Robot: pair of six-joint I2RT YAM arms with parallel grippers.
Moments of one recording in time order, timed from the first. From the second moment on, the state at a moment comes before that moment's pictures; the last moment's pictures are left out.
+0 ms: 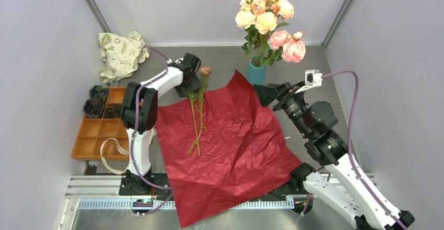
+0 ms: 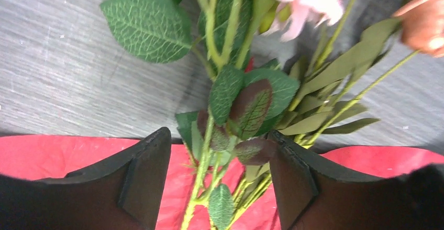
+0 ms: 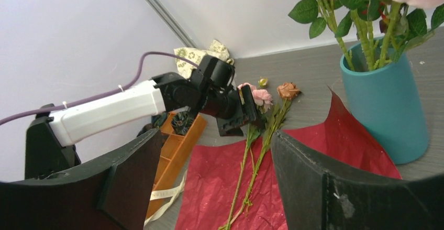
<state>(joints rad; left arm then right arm) -0.40 2.09 1.59 -0.67 -0.28 -0.84 0.58 0.63 0.82 -0.06 0.08 0.60</state>
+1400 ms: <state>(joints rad) -0.34 1.68 1.51 -0.56 -0.06 -0.64 0.58 0.74 0.75 -0.05 0.02 0.64</state>
